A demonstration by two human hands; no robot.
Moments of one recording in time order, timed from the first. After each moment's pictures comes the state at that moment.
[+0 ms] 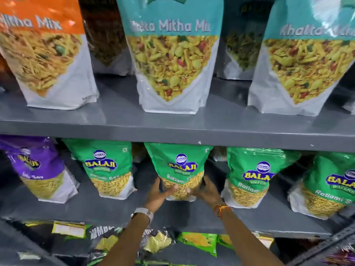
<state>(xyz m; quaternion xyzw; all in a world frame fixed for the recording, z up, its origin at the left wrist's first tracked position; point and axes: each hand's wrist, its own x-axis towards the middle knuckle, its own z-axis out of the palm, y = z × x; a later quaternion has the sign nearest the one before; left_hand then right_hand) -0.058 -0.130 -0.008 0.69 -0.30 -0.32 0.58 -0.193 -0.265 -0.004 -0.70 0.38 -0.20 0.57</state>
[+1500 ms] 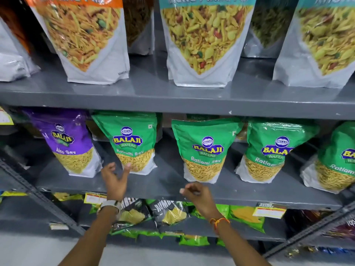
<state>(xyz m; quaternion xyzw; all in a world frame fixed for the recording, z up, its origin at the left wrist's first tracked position) 0.033 0.014 -0.016 0.79 -0.11 -0.03 0.60 -0.189 -0.127 -0.021 -0.66 0.34 -0.22 0.64</state>
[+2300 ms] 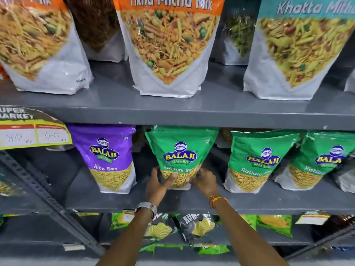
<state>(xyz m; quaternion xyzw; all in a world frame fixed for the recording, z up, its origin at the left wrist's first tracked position) 0.105 0.024 -0.005 0.76 -0.25 -0.26 0.54 -0.017 -0.102 -0.007 -0.74 0.42 -0.22 0.47</state>
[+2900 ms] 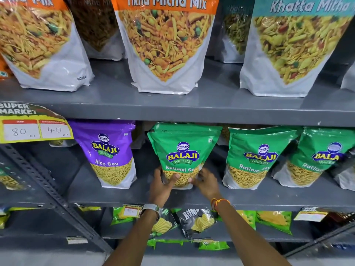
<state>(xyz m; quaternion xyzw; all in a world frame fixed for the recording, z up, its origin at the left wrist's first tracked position) 0.080 0.029 -0.002 0.76 -0.25 -0.25 0.54 -0.035 -0.092 -0.008 -0.71 0.40 -0.23 0.53</state>
